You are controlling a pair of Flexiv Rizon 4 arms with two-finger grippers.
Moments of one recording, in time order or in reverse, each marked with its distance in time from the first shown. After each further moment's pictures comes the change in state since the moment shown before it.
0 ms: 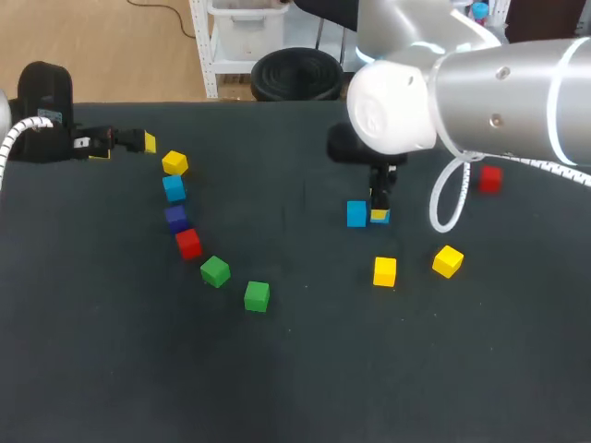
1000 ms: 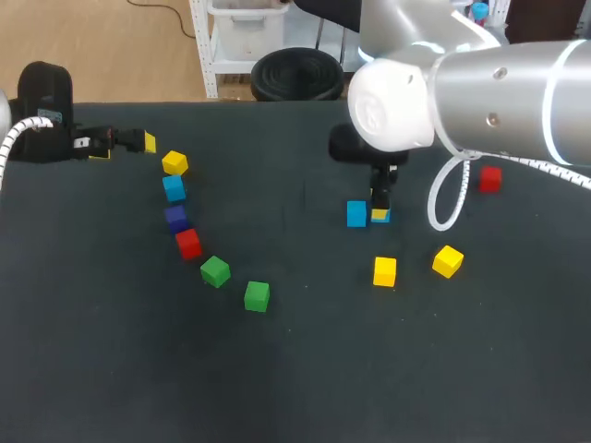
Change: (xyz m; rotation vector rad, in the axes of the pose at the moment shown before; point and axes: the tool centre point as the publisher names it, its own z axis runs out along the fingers) left arm 0.000 0.000 0.000 0.000 0.000 0.000; right arm 0.001 -0.006 0.004 -0.006 -0.012 0.005
